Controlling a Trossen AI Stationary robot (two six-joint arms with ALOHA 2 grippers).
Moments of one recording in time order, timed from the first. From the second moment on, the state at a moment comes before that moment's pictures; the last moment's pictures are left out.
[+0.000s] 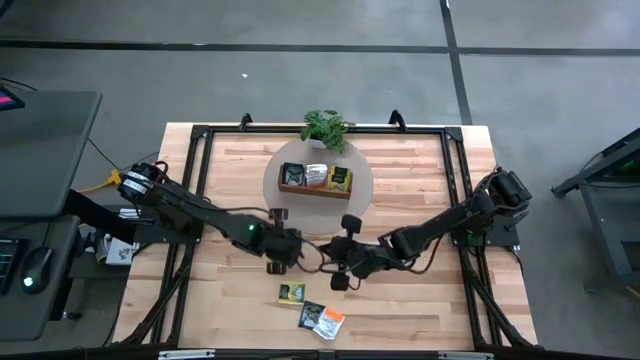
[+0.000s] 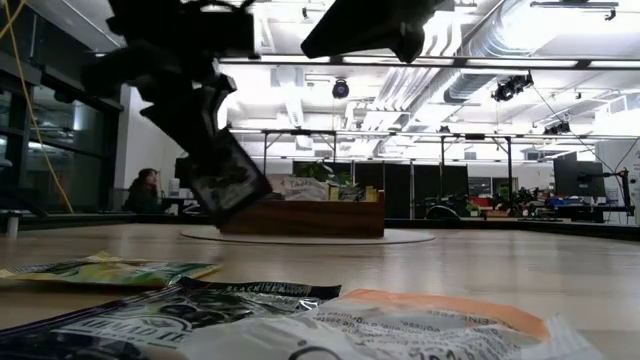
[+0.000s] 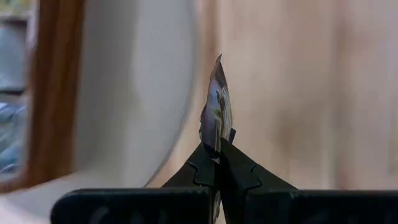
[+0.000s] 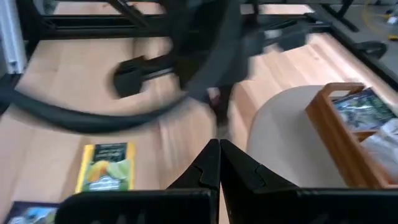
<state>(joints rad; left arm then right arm) -0.35 1.64 1.11 -0.70 -0.40 -0.23 0.42 1.73 1.16 -0.01 0.57 0.30</state>
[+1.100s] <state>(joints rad) 0.17 1.64 1.34 -1.10 -0.33 0.45 0.51 1.73 1.16 -0.46 0.66 0.61</state>
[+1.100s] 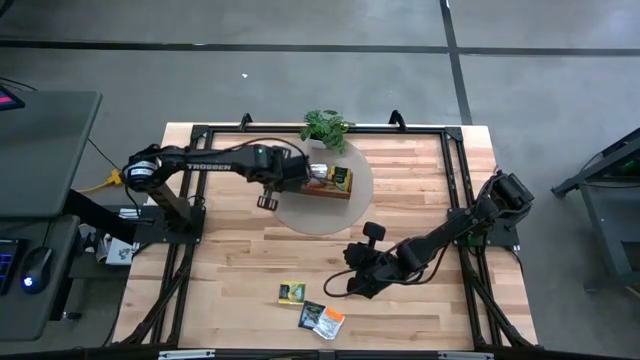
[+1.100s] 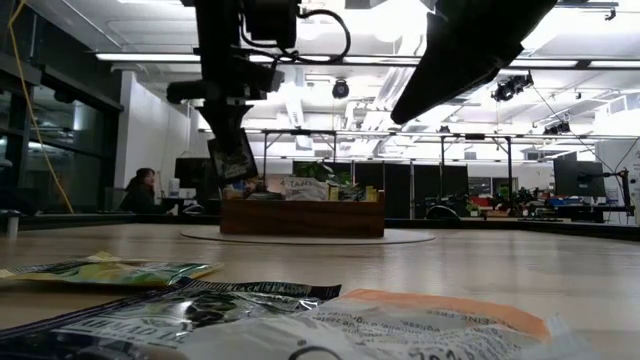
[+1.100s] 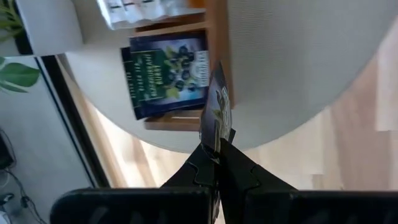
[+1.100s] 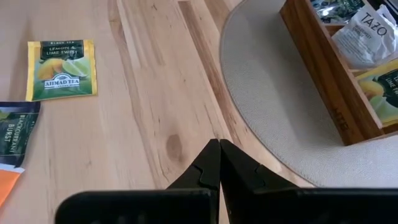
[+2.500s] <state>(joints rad) 0.27 1.92 1.54 -1.15 -0.33 0.65 0.51 1.73 1.16 -0.45 0.69 0.63</state>
